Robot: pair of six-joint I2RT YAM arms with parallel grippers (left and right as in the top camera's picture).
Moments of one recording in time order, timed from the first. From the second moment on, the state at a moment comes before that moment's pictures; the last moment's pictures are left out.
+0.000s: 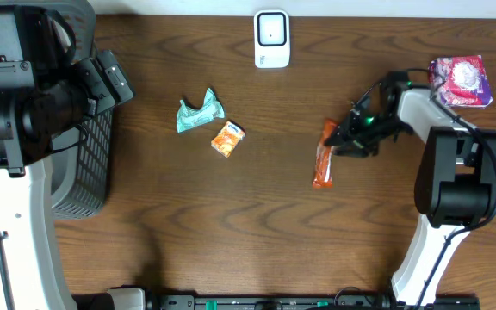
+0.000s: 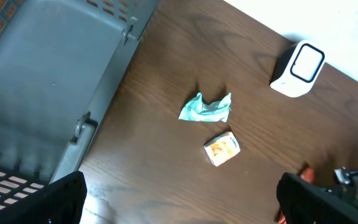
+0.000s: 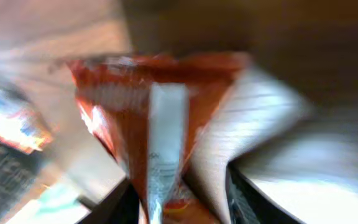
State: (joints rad) left arm 0.04 1.49 2.08 -1.52 0.02 -0.43; right arm -0.04 2.16 1.46 -0.98 -0.62 0.28
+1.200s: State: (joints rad) left arm 0.04 1.49 2.08 -1.52 0.02 -0.43; right arm 0.22 2.13 1.73 -1.40 -0.16 0.19
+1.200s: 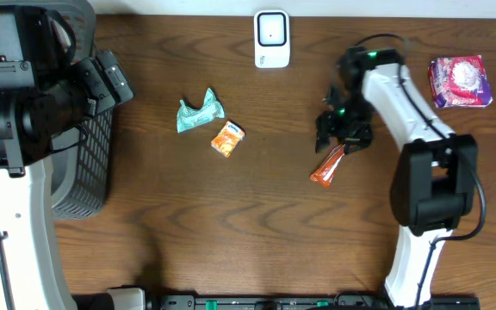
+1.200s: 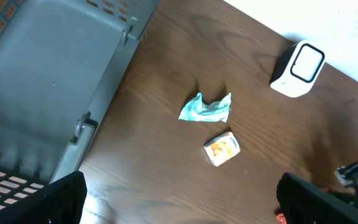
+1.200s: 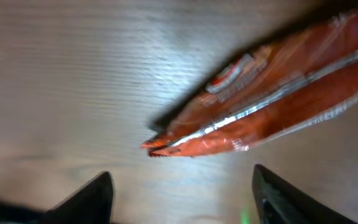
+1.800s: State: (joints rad) left arm 0.04 1.49 2.08 -1.52 0.02 -0.43; right arm 0.45 2.11 1.47 -1.13 0.23 0.54
